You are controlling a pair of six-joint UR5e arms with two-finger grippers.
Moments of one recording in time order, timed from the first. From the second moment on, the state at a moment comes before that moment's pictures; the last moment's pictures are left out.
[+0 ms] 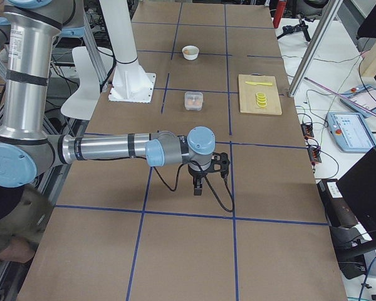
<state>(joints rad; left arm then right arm) -1.55 -1.61 -1.80 -1.47 -2.26 0.15 1.43 -1.75 1.83 -1.49 2.42 0.19</state>
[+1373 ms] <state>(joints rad) -1.55 -1.59 -1.82 -1.49 -2.34 0.14 1.43 -1.76 1.84 -1.49 2.42 0.19</state>
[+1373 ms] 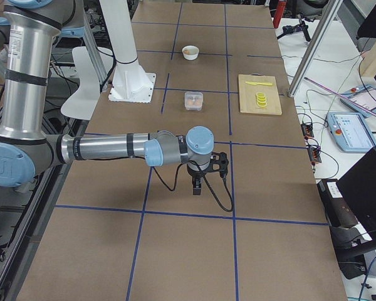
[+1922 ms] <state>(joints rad) -1.54 -1.57 -1.82 -1.61 -2.35 0.14 1.43 -1.76 1.84 -1.49 2.42 0.19</state>
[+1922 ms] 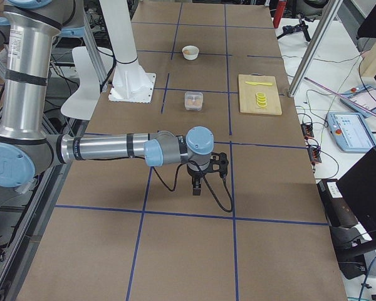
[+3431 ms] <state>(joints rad) -0.92 -1.58 -1.89 -2.11 -2.40 0.15 1.42 -1.75 1.85 -1.44 2.44 0.18</state>
